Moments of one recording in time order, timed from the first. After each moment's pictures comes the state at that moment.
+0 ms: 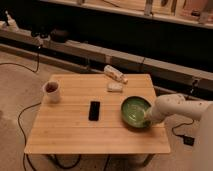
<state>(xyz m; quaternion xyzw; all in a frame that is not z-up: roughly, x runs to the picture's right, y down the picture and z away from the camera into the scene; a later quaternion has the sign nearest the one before) 0.246 0.220 0.845 -0.21 -0.18 -0.42 0.86</state>
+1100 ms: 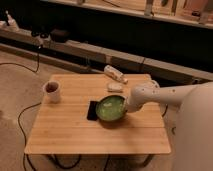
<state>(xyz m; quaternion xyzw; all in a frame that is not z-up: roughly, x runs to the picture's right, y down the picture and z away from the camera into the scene) 0.160 0.120 0.861 -0.13 -0.19 -0.51 0.83</state>
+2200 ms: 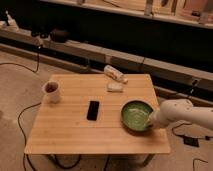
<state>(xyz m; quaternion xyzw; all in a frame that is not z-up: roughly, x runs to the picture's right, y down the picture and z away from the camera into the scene) 0.253 0.225 0.811 -0.18 -0.19 -0.40 0.88</state>
